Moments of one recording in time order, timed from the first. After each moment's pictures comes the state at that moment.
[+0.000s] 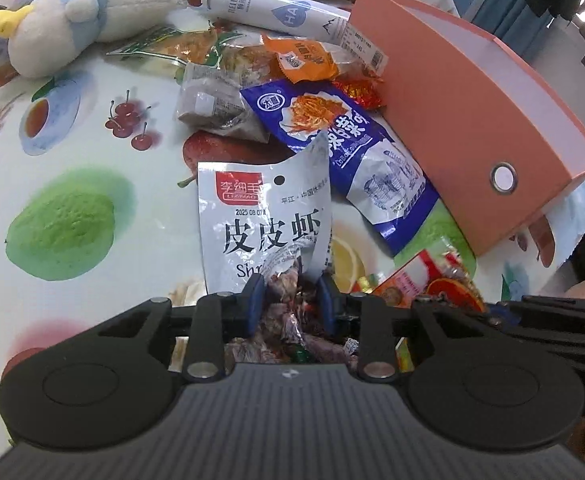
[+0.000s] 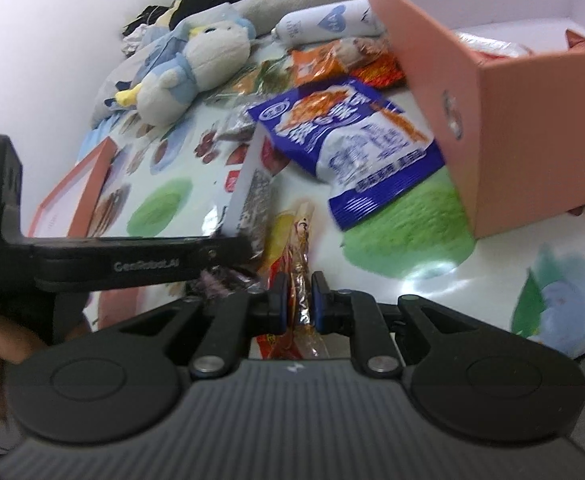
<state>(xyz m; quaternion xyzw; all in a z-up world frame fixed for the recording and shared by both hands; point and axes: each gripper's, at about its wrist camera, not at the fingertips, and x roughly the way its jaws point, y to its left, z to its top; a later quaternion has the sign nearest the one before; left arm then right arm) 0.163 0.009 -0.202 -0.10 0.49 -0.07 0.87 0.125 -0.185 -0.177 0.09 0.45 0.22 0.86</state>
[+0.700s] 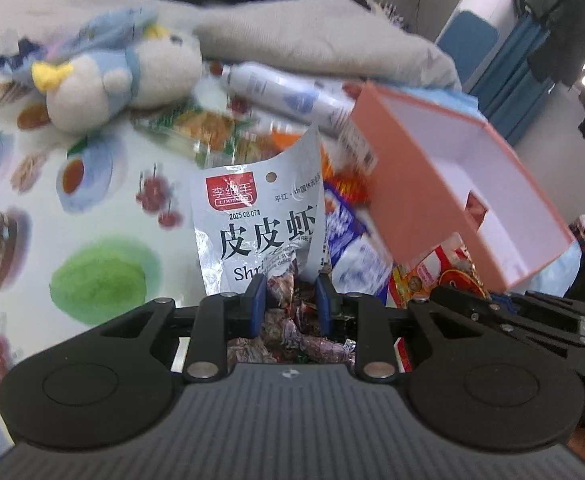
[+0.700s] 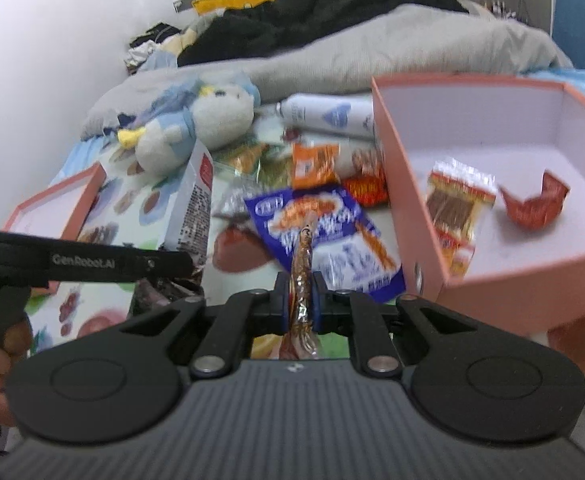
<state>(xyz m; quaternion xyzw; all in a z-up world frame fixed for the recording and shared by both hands) 0.162 0.029 -0.119 -0.15 0.42 -0.04 0.89 0.137 -0.173 -0.101 0.00 0.36 0.21 0.91</state>
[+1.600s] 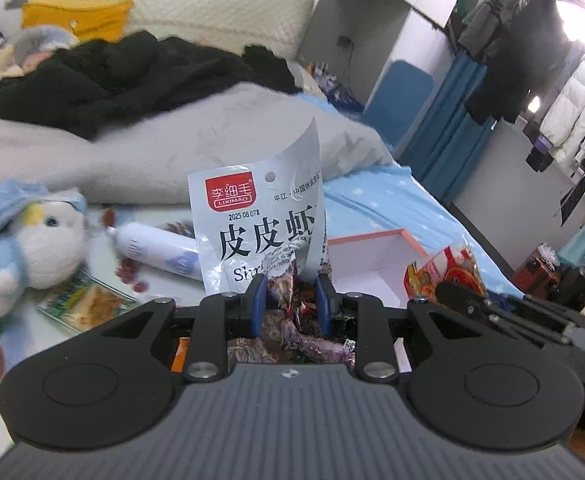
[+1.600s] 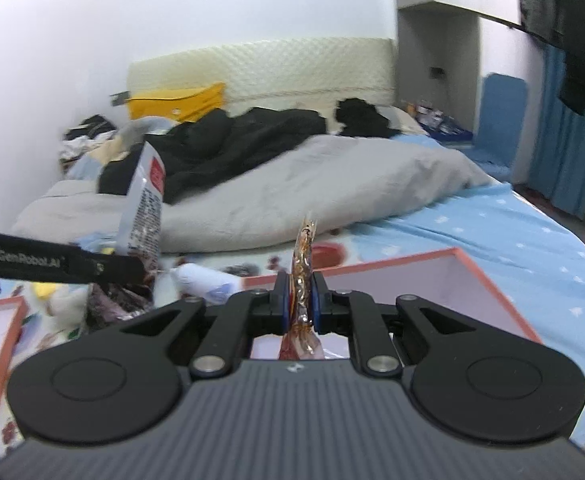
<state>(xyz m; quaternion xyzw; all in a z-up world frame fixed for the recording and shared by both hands) 0.293 -0.067 0.013 -0.13 0.34 -0.11 0.93 0.220 -0.254 0.003 0.00 0.24 0.09 0.97</state>
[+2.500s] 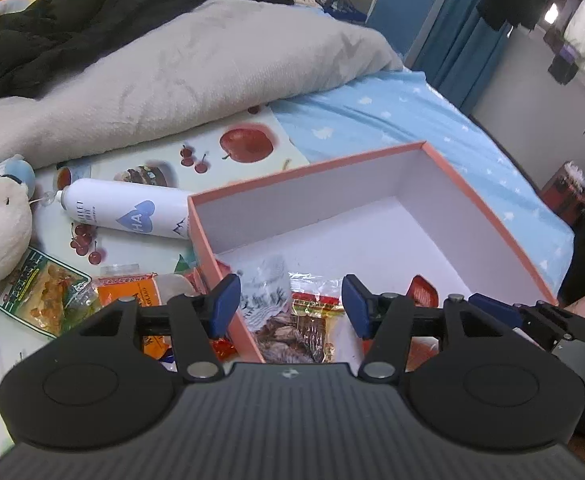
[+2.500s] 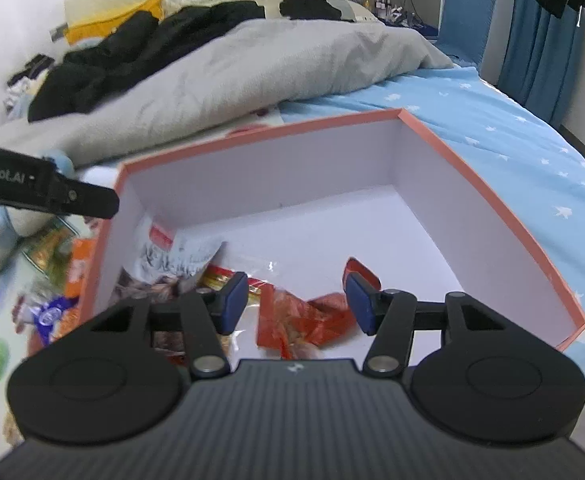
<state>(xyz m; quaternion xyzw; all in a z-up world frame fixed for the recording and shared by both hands) 0.372 -0.129 -0.057 -0.06 0.44 -0.12 0.89 0.269 -0.310 -0.087 0.01 0.37 0.05 0.93</state>
